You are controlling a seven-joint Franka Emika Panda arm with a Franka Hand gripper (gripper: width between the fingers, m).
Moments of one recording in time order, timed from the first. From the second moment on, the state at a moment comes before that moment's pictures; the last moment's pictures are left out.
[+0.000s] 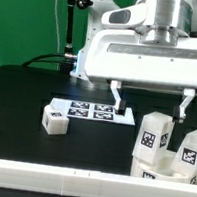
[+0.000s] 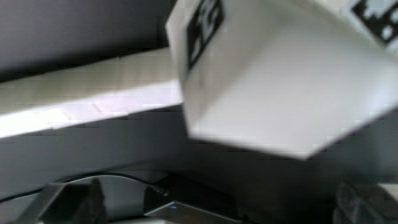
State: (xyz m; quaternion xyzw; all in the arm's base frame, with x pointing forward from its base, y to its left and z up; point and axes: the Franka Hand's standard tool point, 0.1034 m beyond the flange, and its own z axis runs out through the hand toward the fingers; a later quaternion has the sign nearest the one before) arm 0.640 0.033 0.113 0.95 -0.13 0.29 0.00
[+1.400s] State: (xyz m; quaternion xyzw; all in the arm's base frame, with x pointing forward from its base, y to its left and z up) arm 0.631 0.016 0.118 0.95 -0.28 0.02 -0.10
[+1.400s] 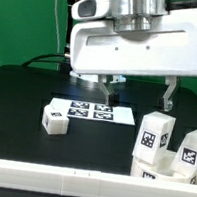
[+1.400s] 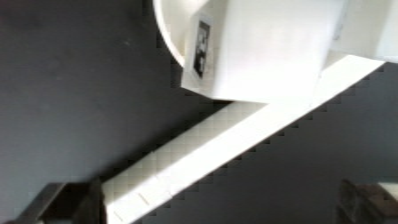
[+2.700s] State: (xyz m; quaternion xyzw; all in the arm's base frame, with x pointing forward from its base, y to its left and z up) arm 0.632 0.035 0.100 0.94 -0.33 0.00 -0.04
